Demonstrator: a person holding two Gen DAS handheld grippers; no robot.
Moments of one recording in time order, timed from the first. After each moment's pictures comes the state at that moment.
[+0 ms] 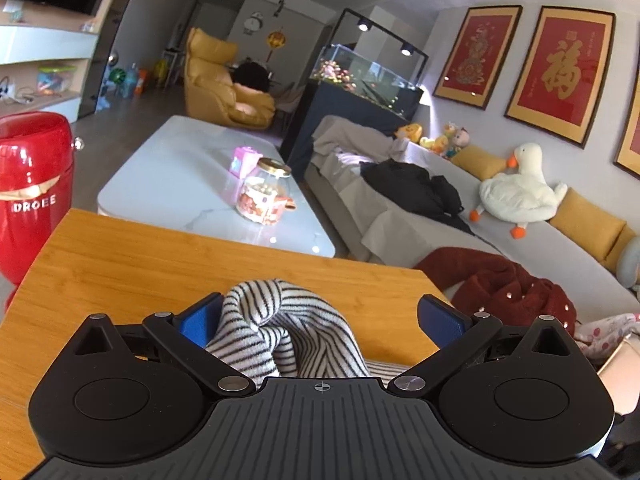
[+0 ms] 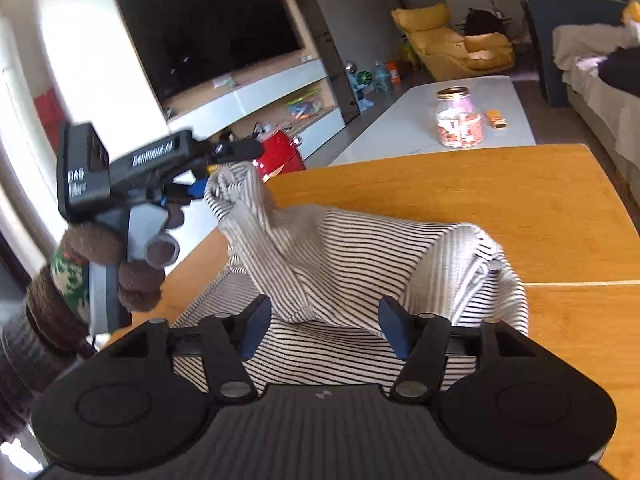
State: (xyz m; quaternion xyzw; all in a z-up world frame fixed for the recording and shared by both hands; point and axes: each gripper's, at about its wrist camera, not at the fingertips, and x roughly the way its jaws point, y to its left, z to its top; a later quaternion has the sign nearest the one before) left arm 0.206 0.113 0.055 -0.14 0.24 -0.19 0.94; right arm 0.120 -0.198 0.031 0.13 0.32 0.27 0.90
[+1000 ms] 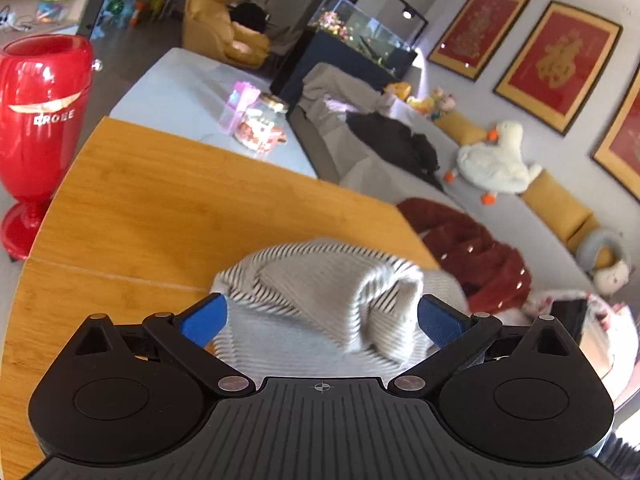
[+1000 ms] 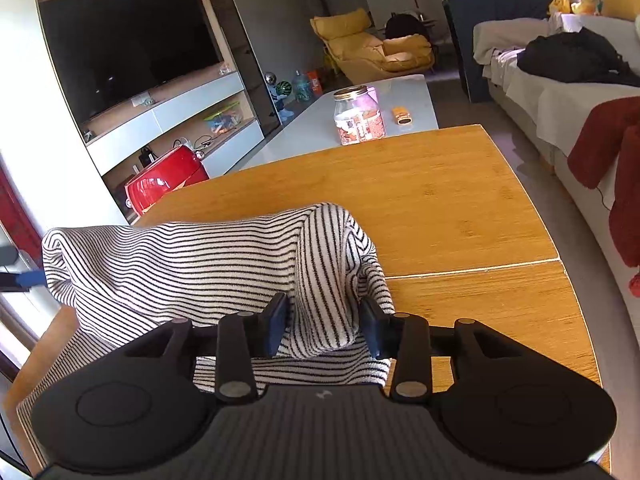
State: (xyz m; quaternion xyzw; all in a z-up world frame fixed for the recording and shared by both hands) left arm 0.137 0.173 0.048 -0.21 0.31 -0.24 0.89; right arm 0.161 -0.245 -0.012 0.10 0.32 0.18 0.92
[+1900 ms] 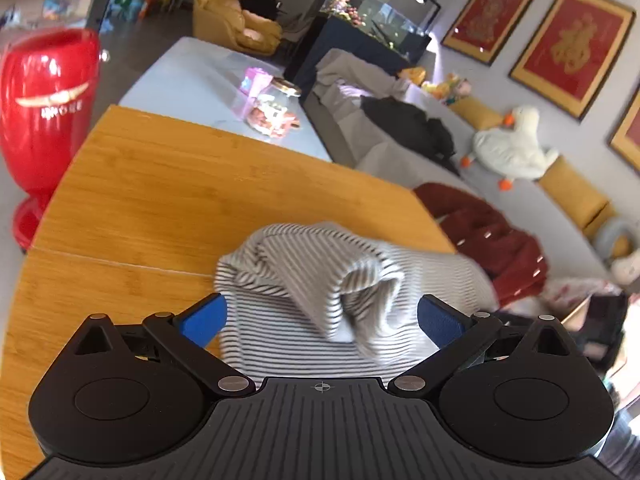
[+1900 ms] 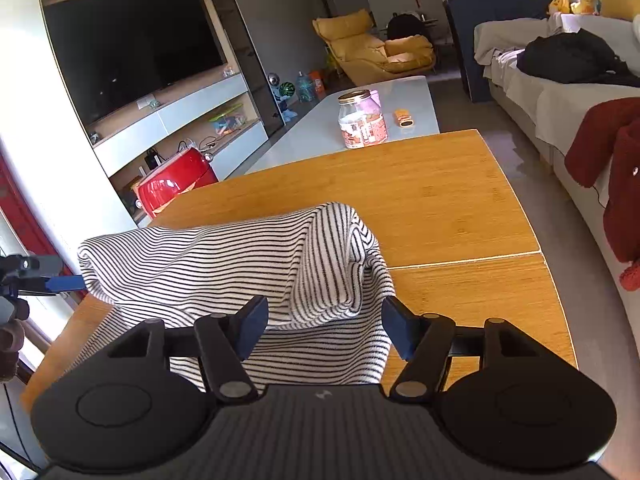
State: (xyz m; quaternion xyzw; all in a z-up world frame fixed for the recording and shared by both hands) left arm 0.143 0.166 0.035 -0.22 0.35 -0.22 0.89; right arm 0.130 -0.263 0.006 0.13 0.33 0.19 0.92
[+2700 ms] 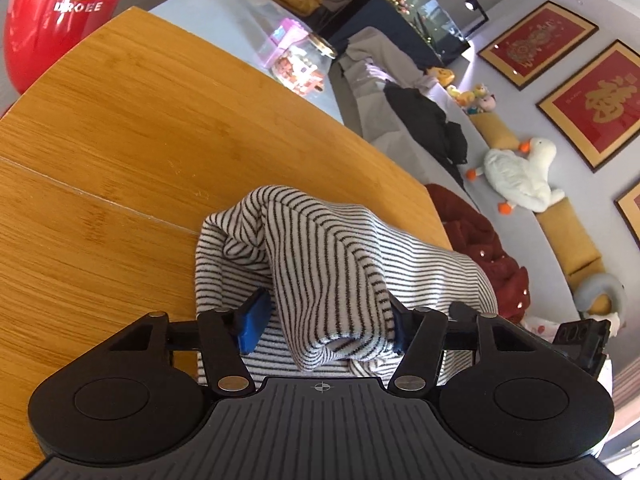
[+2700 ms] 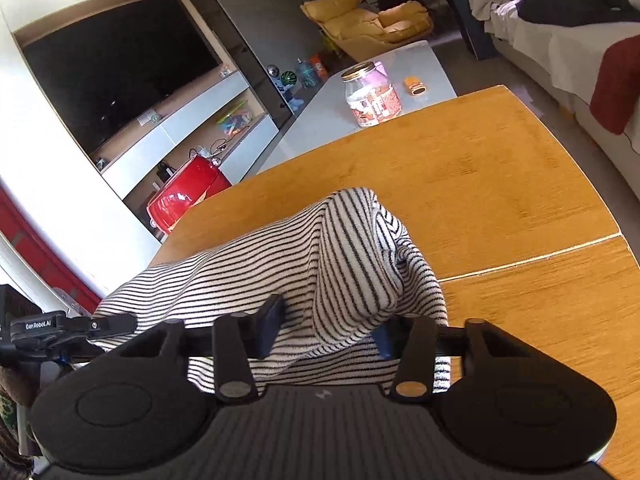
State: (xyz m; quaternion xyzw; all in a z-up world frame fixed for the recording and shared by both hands) left arm 0.193 0.161 -0.027 -0.30 0.40 -0.21 0.84; right arm 0.190 -0.238 -0.020 0.19 0.35 0.21 0.89
